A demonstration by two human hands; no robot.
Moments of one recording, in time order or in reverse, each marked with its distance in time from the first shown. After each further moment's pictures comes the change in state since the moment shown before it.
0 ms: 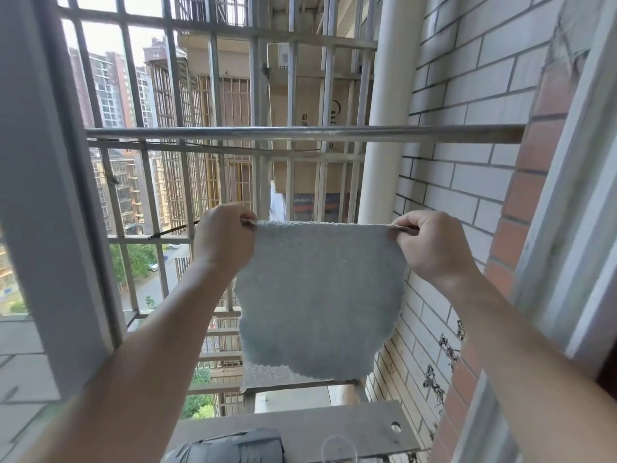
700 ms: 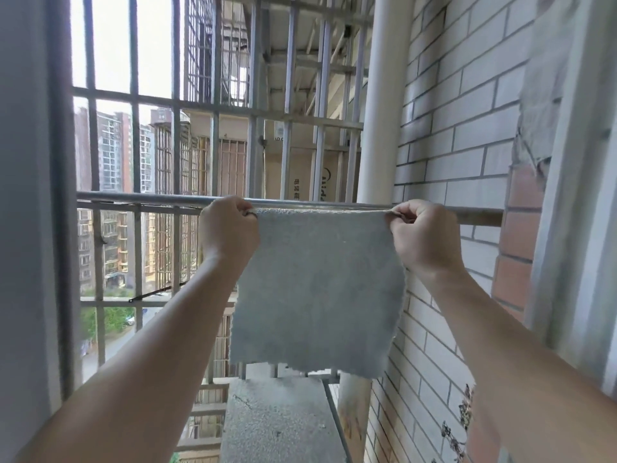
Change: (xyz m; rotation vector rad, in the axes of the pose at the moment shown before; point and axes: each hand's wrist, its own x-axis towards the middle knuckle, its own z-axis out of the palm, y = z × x) left_hand 0.106 0.061 -0.005 -0.224 0.276 -0.072; right_hand 0.098 -0.053 -0.024 0.054 0.327 -0.084
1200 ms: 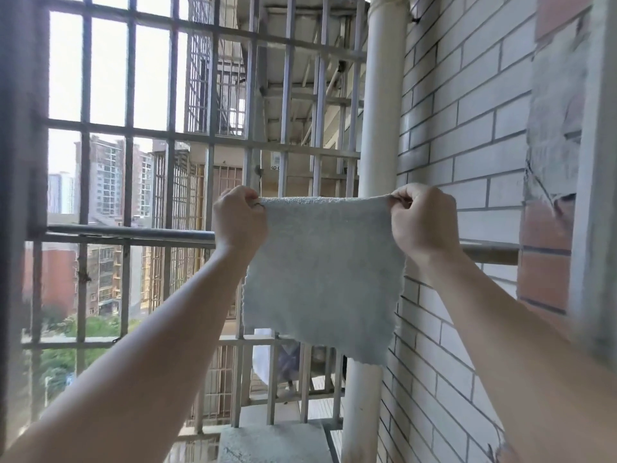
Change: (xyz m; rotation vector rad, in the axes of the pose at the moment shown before) left_hand 0.077 0.017 0.052 -0.091 0.024 0.129; right_hand 0.078 -0.015 0.018 -0.102 0.109 -0.141
